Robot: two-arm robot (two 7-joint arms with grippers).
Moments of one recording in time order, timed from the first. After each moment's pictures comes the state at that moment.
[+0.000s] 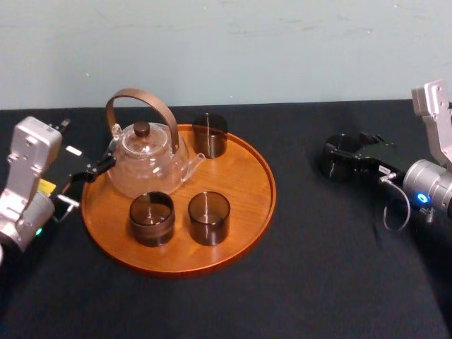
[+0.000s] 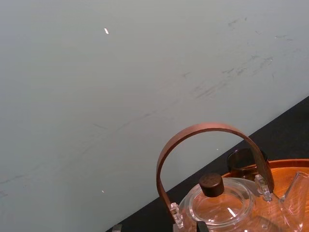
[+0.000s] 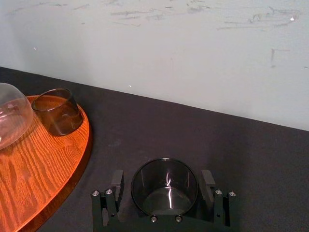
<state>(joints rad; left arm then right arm) -0.20 0.60 0.45 -1.41 -0.25 -0.12 0.03 0.38 0.44 -0.28 -1.14 0.44 0.18 0.42</state>
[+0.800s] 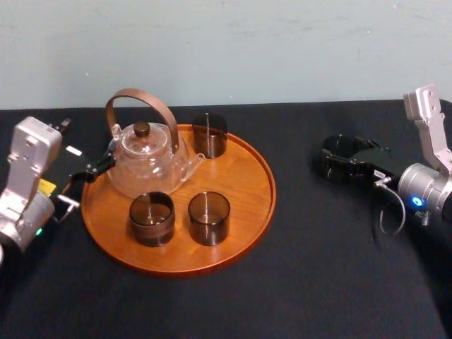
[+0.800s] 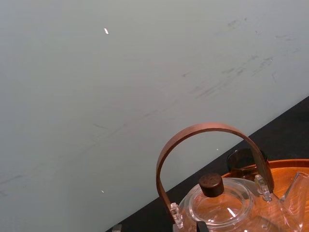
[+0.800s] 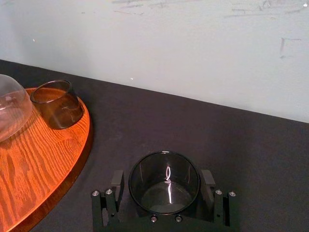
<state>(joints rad) -0.20 0.60 0.45 -1.41 -0.25 -0.12 0.03 0.39 0.42 -0.30 -1.11 0.43 0.17 0.43</state>
